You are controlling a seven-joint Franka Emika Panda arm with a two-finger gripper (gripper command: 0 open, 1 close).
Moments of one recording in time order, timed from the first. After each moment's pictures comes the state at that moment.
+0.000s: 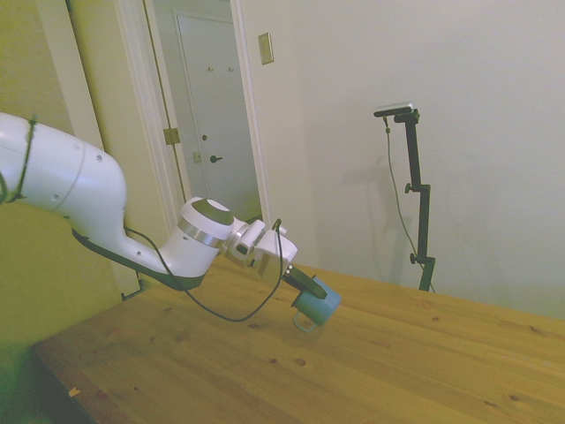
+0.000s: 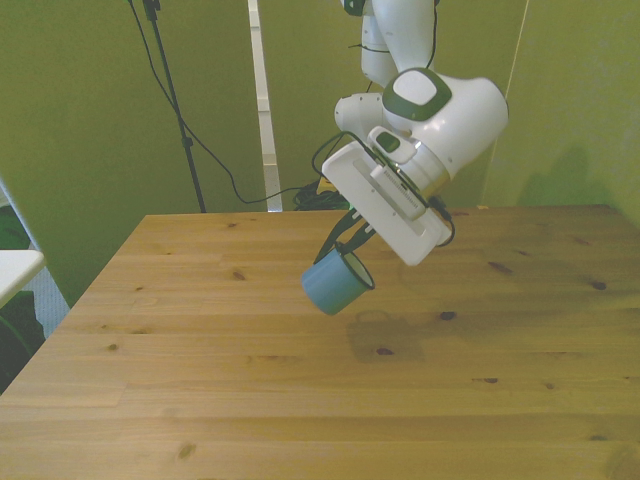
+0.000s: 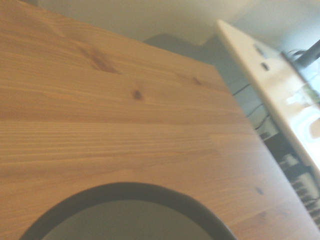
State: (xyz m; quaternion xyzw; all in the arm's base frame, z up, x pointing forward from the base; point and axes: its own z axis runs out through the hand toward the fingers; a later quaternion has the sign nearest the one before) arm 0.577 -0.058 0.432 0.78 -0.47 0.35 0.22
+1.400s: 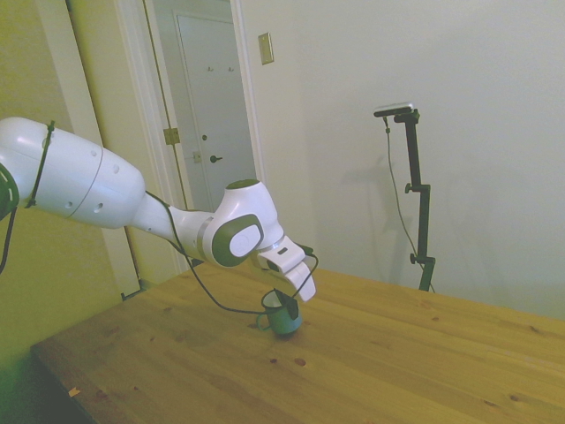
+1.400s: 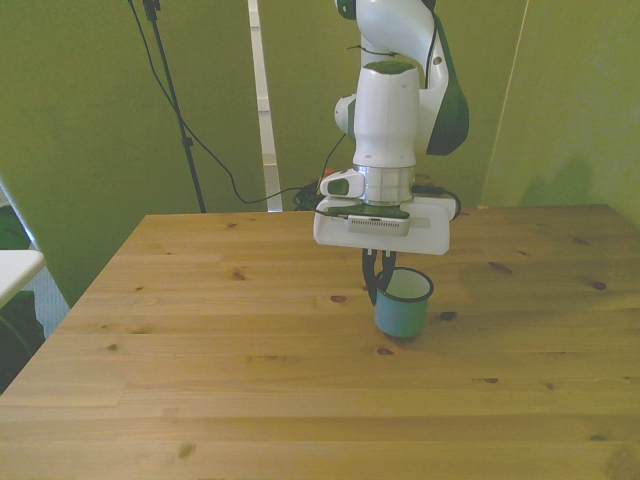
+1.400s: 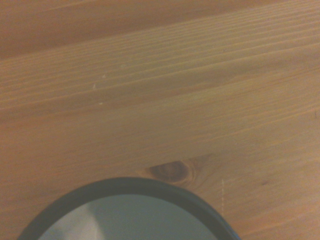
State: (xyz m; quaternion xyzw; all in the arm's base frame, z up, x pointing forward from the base) arm 0.600 -0.089 0.393 0.85 -0.51 0.13 -0.04
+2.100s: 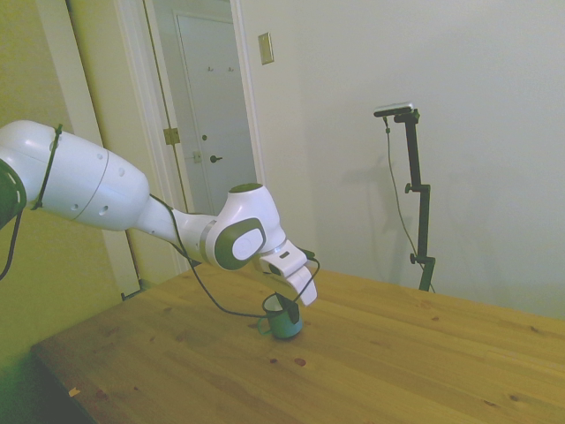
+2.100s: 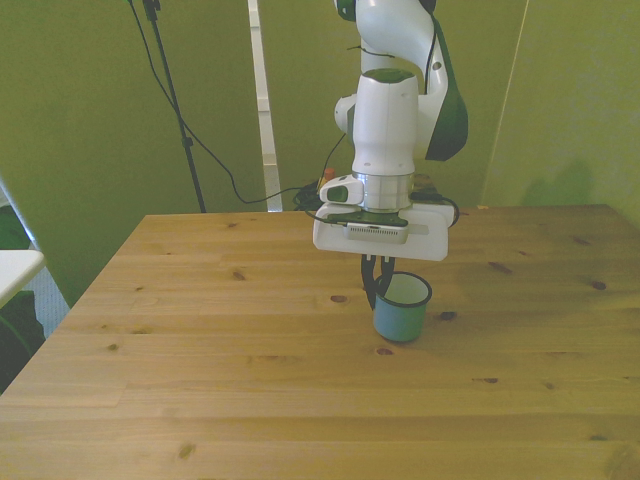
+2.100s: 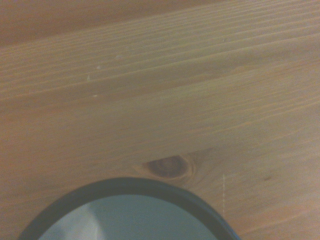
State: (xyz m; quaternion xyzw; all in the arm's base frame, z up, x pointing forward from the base) arm 0.601 -0.089 0.384 0.85 -0.51 0.12 -0.04
